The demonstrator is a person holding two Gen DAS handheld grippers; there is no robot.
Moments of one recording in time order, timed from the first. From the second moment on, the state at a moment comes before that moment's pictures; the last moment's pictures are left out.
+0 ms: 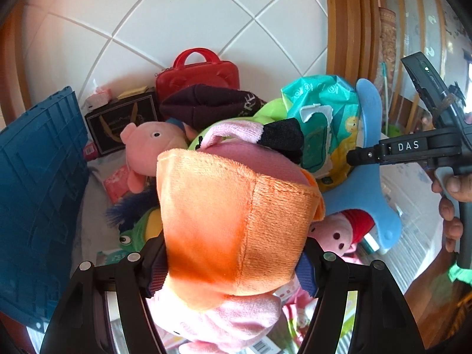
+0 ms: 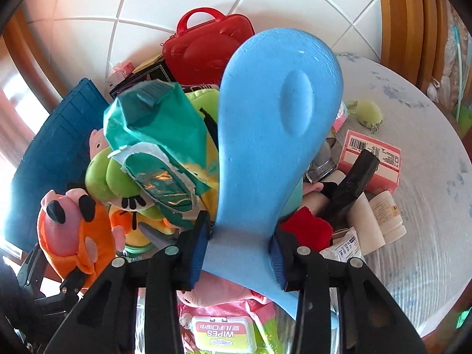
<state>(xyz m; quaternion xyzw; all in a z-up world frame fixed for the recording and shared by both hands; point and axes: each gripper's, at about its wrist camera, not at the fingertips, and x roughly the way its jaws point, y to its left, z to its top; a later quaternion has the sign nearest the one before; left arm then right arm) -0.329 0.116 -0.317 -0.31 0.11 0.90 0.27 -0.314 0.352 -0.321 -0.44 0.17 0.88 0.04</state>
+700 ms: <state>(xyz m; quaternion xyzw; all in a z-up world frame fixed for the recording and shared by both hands) -0.301 0.123 -0.187 -0.23 0.09 0.95 0.22 -0.293 0.386 -0.202 -0.35 0.08 0.93 0.02</state>
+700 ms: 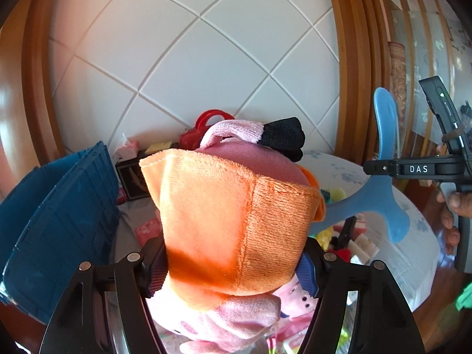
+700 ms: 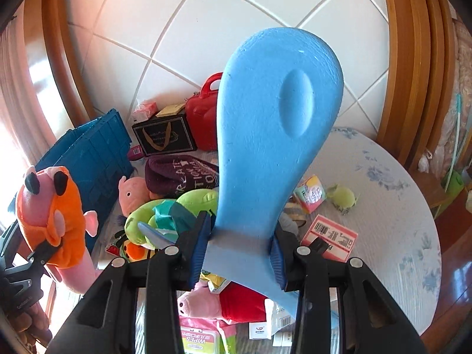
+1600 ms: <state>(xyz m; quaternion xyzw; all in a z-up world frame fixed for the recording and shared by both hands) -0.281 0.065 -0.083 -0.14 0.06 0.98 0.08 -0.321 0.341 -0.105 -0.26 0.02 0.96 -0.13</state>
